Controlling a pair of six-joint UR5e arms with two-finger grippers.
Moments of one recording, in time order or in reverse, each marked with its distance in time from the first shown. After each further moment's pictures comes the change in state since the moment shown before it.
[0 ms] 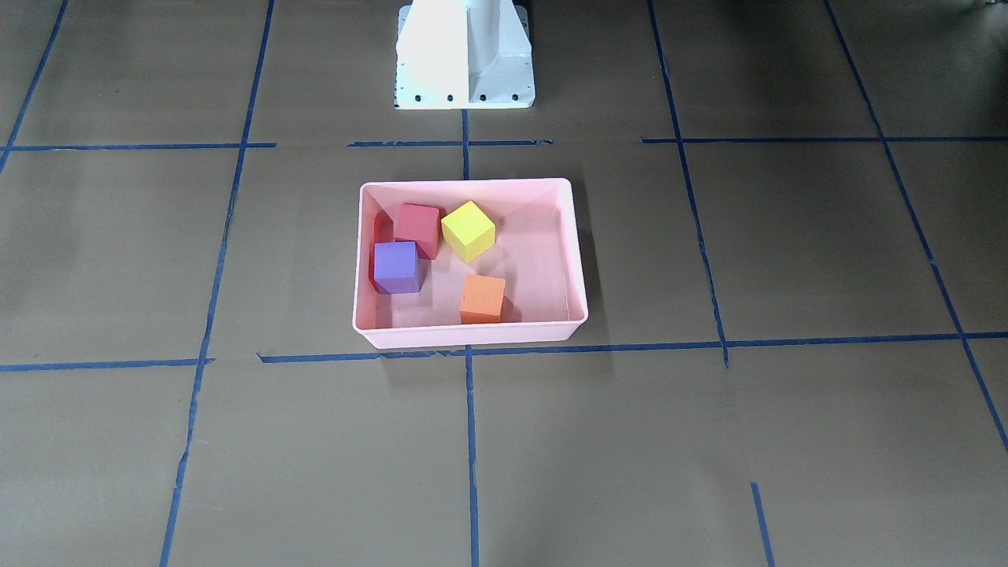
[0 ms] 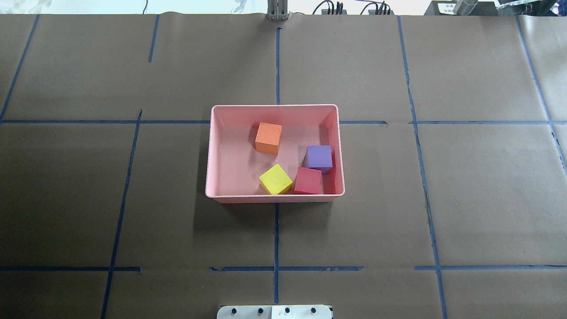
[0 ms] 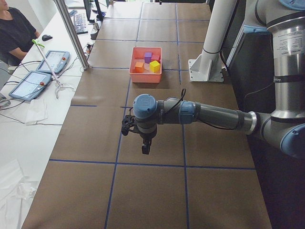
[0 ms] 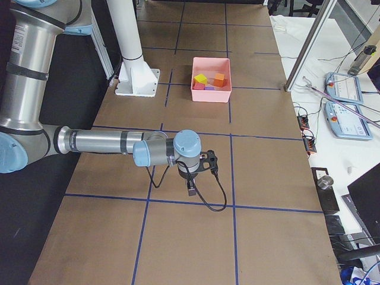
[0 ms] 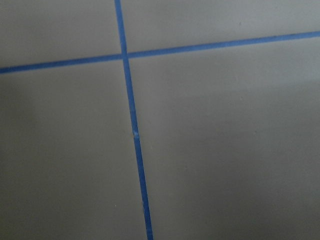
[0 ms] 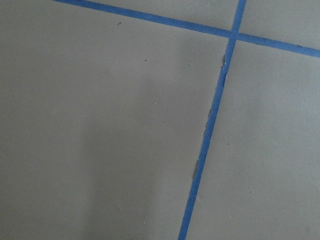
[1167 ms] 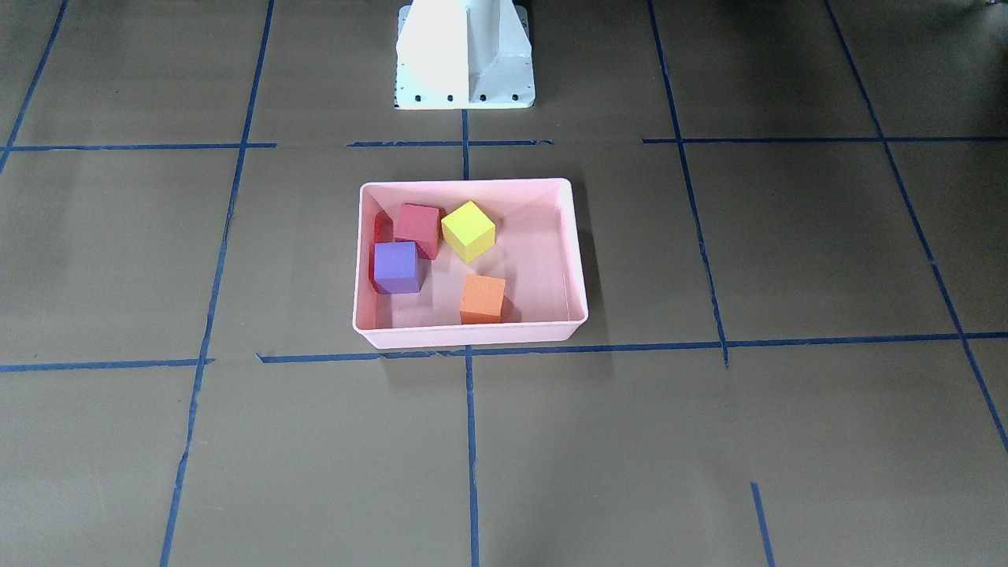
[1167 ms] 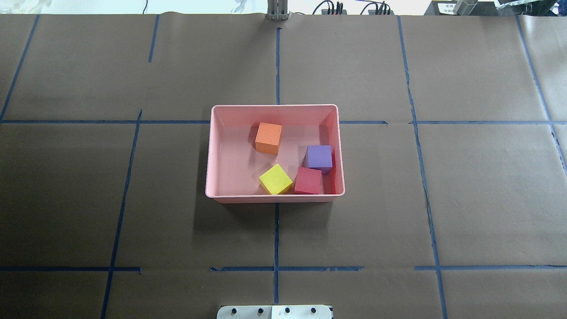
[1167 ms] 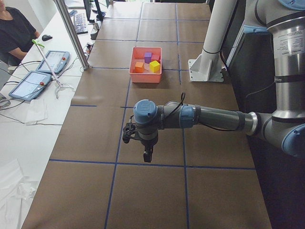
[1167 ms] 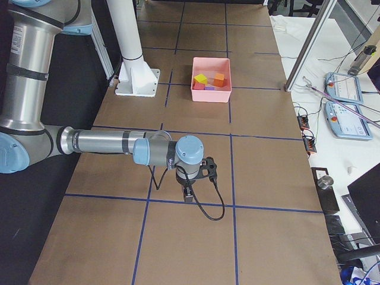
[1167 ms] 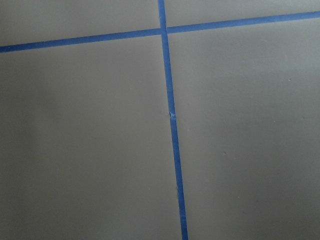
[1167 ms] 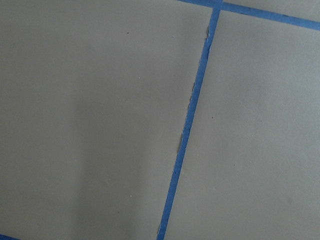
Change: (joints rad) left arm 0.002 0.002 0.031 0.000 0.080 0.009; right arm 0.035 0.015 -0.001 -0.140 -0.011 -0.104
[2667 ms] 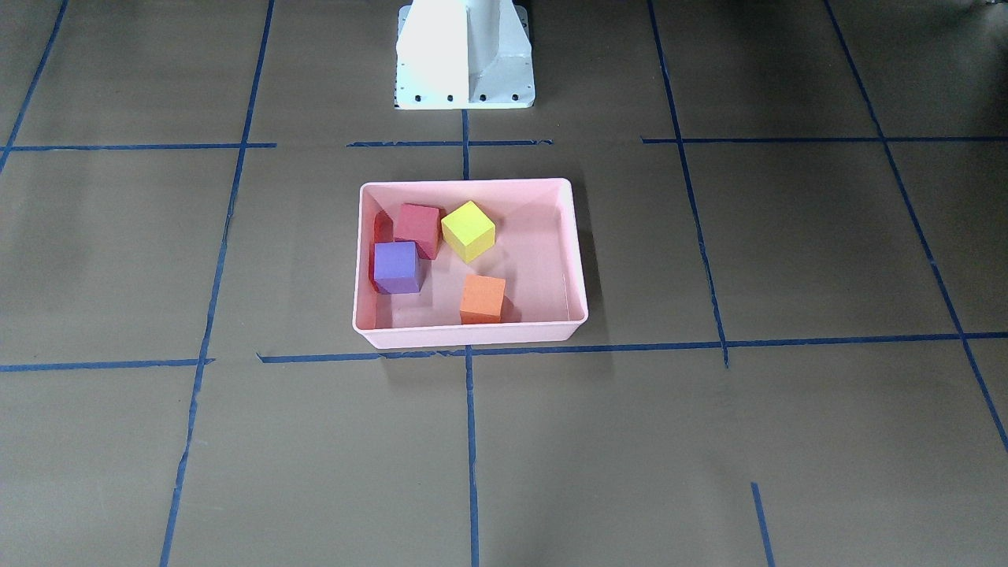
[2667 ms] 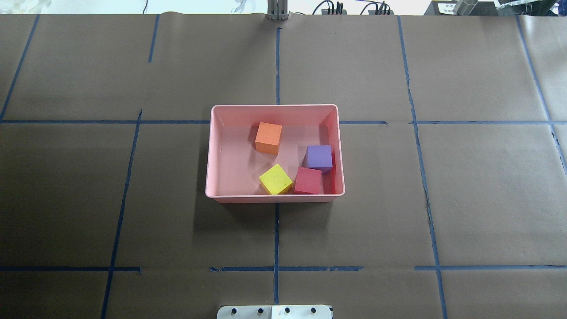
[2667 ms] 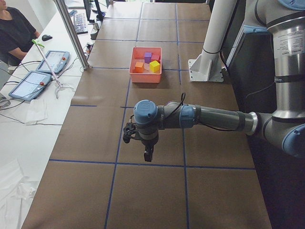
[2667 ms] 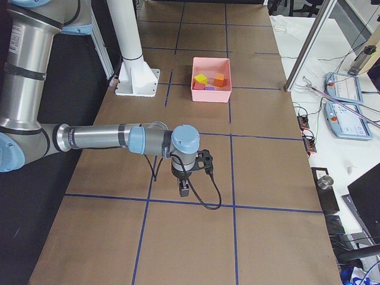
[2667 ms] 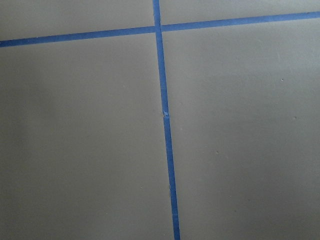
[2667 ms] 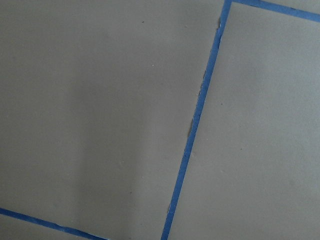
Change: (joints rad) left arm 0.000 0.006 -0.013 0.004 -0.016 -0.004; right arm 0.008 -0.033 0.104 -0.103 -0.012 -0.043
